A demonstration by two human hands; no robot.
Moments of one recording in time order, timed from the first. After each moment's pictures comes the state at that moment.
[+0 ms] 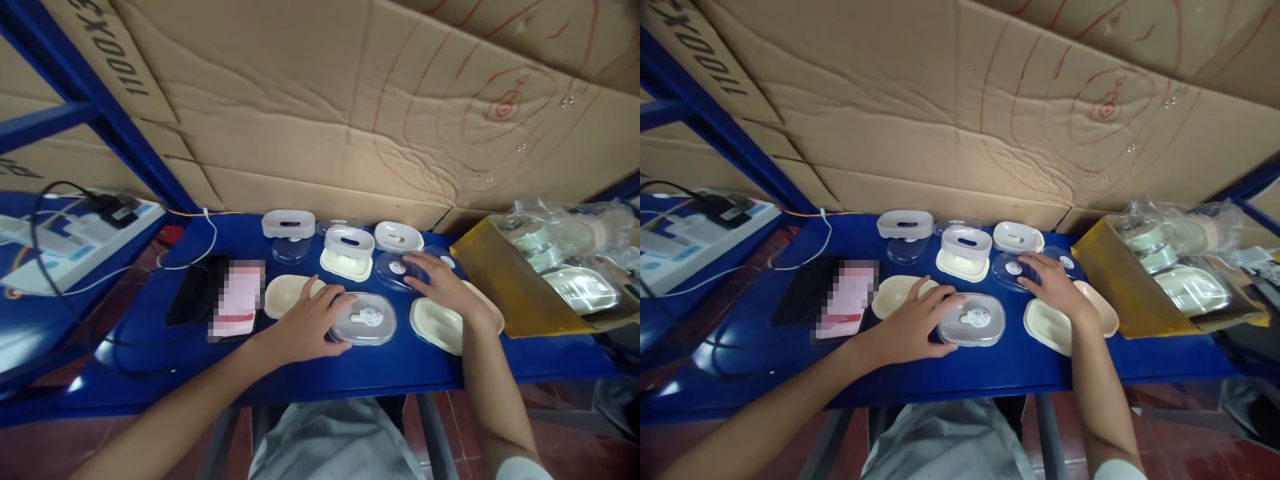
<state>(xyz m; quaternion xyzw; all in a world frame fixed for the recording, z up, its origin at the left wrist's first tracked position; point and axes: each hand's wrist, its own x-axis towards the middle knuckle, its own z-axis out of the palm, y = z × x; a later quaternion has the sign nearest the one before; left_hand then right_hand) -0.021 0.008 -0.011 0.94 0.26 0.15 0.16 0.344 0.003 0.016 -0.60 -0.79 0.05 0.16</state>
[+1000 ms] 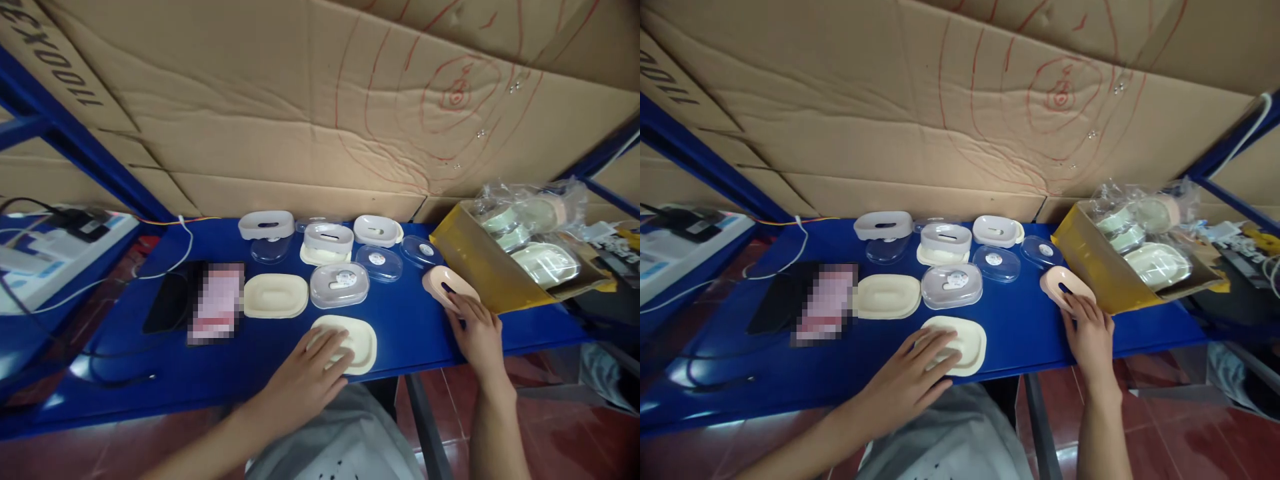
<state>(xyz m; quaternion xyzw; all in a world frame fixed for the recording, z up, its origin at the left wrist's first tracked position) -0.008 -0.086 -0.019 0.97 0.21 0.15 0.05 0.393 -0.154 -0.048 -0.75 -0.59 -0.20 0.20</state>
